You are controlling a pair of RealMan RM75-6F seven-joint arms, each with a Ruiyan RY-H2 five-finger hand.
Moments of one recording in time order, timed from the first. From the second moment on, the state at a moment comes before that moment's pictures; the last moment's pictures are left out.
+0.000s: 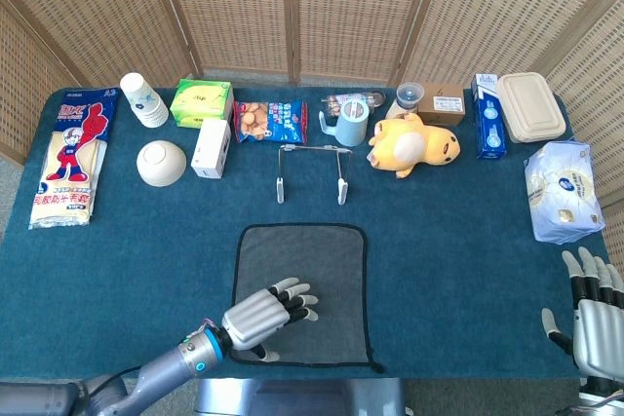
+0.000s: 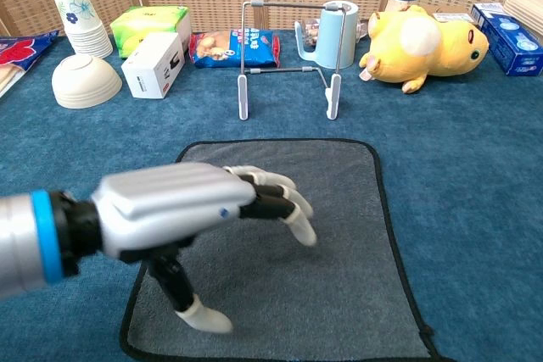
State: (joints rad) left arm -0.61 -1.58 -0.03 -1.81 1.50 0.77 0.34; right arm -0.07 -1.17 0.06 -1.81 -1.43 1.64 -0.24
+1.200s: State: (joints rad) left arm -0.62 -1.84 0.03 -1.69 1.34 0.88 0.61; right arm -0.10 -1.13 0.07 -1.74 -1.42 1.63 -0.10
